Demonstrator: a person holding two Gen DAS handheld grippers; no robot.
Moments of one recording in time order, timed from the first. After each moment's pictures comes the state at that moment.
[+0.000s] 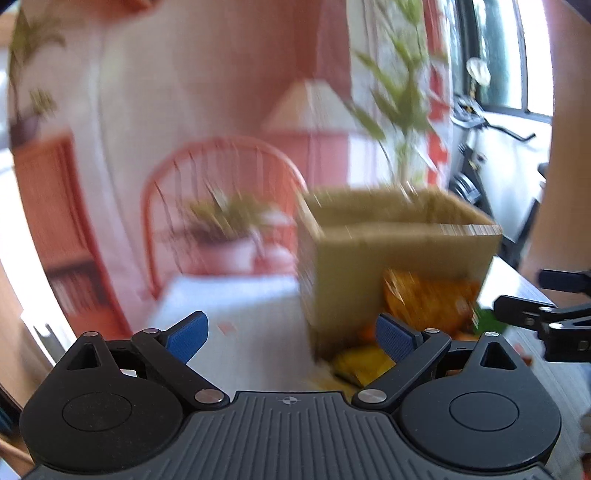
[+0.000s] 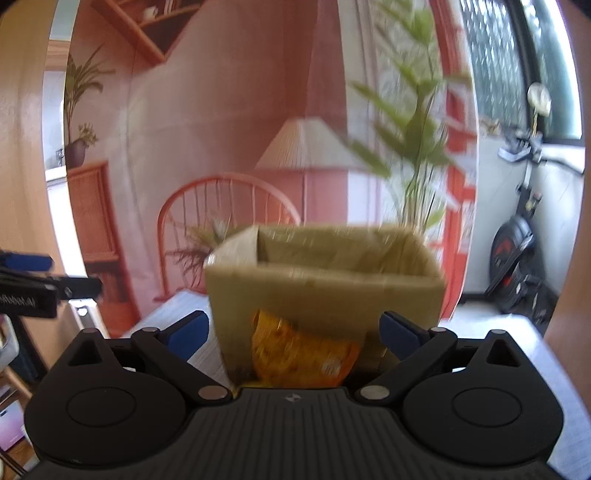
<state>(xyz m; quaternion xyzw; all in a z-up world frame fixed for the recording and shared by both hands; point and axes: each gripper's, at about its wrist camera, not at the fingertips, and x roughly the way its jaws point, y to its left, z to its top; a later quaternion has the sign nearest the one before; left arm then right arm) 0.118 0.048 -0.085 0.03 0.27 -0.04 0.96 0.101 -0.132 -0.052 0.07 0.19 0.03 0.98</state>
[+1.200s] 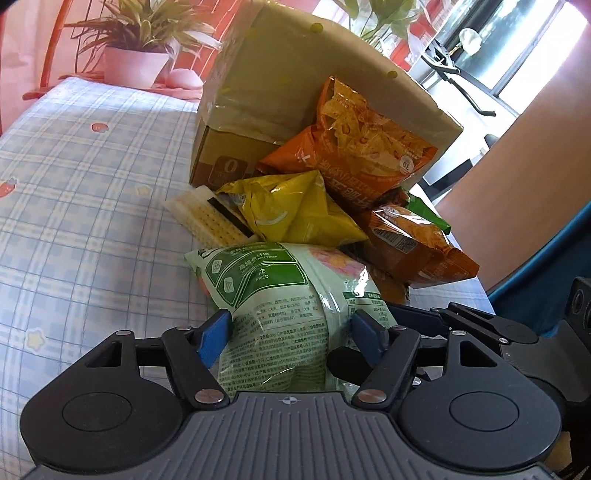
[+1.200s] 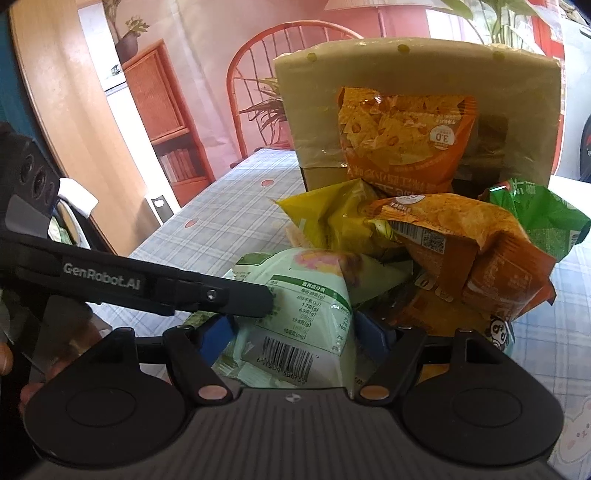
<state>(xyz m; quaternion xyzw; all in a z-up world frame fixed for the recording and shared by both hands) 0.147 0.040 -0.221 -0.16 0.42 -0.19 0.87 0.104 -0.106 -0.165 0.10 0.34 0.18 0.92</state>
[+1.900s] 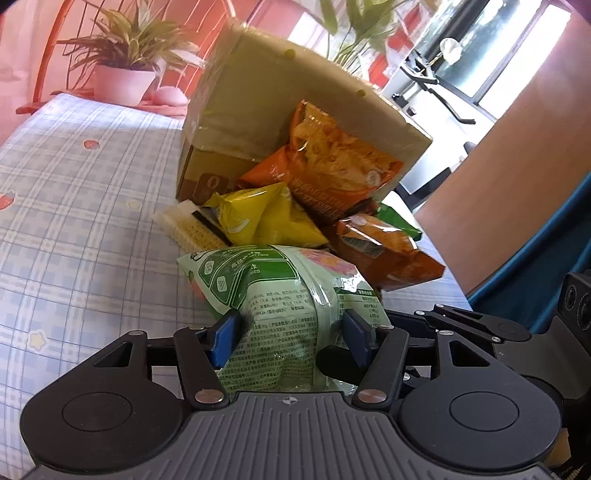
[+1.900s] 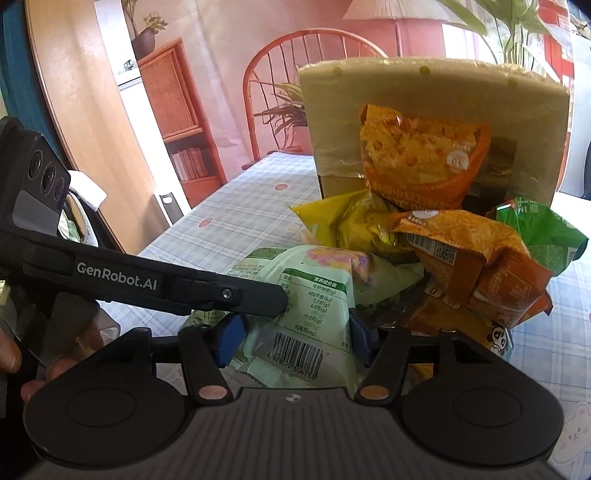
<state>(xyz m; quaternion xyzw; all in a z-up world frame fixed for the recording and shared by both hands) 0.122 0.044 -0.197 -0.16 0.39 -0.21 0.88 0.091 -0.099 -0.144 0.08 0.33 0.19 0.92</state>
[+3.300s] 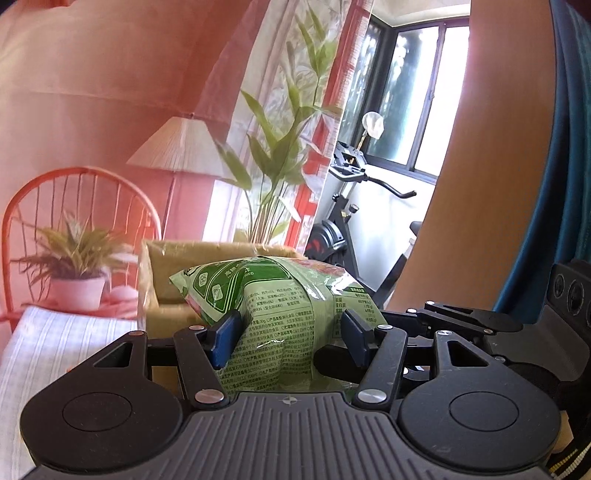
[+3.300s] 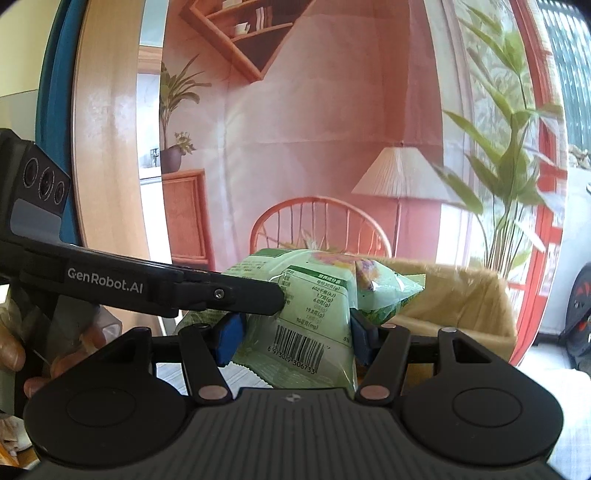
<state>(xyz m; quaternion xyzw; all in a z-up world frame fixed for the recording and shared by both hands) 0.138 0.001 -0.033 -0.06 0.19 -0.25 0.95 0.108 -0.143 -0.002 0.03 0.14 0.19 0.97</state>
